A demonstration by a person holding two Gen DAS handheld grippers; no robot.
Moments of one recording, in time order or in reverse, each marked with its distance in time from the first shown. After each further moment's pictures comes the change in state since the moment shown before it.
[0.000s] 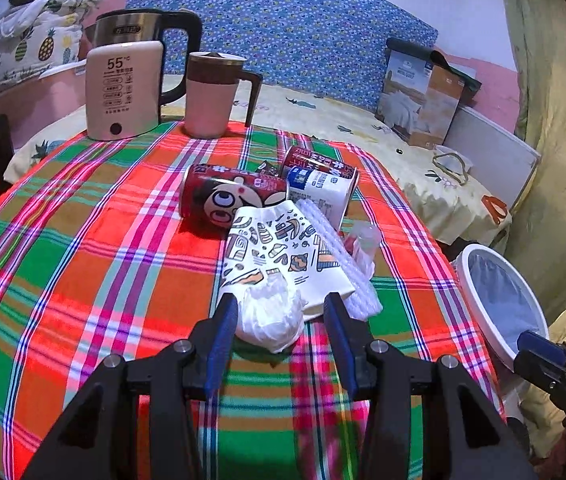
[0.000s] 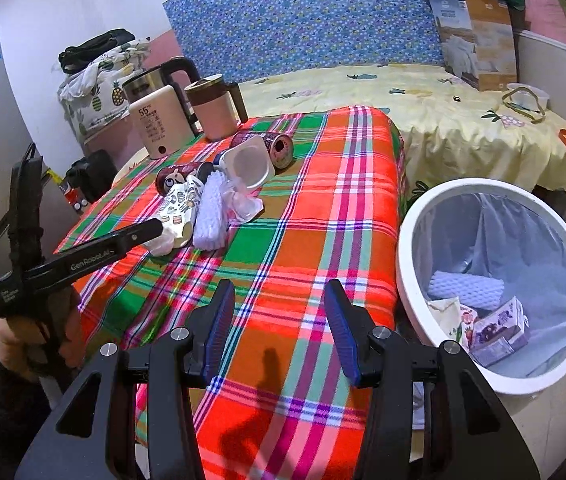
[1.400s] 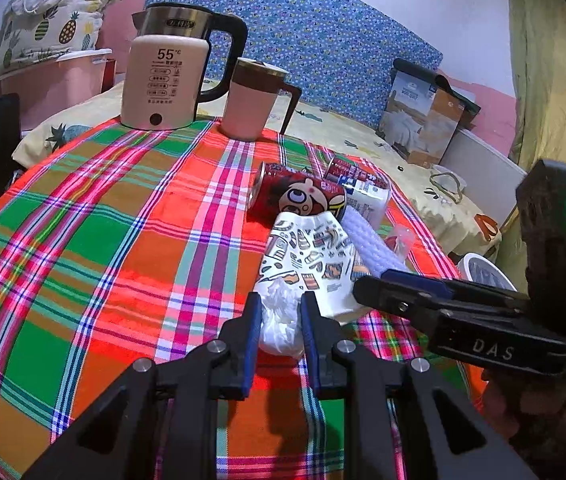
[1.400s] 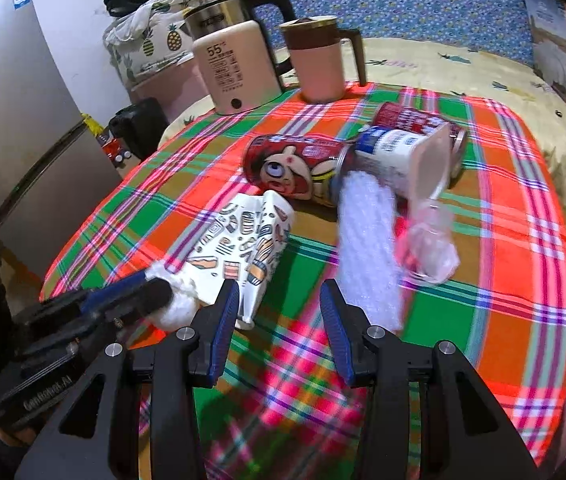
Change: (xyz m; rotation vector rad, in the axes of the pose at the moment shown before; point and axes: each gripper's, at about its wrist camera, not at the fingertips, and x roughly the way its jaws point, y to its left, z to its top) left arm -0.030 0.067 -0.018 -0.071 -0.035 -0.062; right arm 0.101 0.101 0.037 -0.141 0.155 0.182
